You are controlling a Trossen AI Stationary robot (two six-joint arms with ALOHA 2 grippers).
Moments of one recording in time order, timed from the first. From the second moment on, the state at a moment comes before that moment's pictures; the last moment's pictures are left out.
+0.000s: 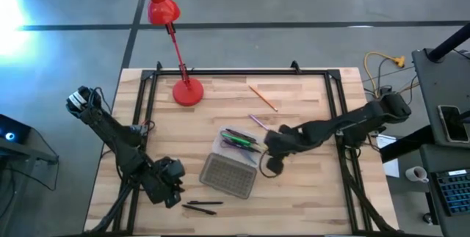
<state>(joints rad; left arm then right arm) -0.82 1.27 0.84 -0.61 -0.25 -1.28 0.26 1.51 1.00 -0.59 0.12 0.69</state>
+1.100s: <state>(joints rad) -0.81 1.81 1.10 -0.39 -0.33 -0.96 0.21 1.71 1.35 -0.91 0.27 0.65</state>
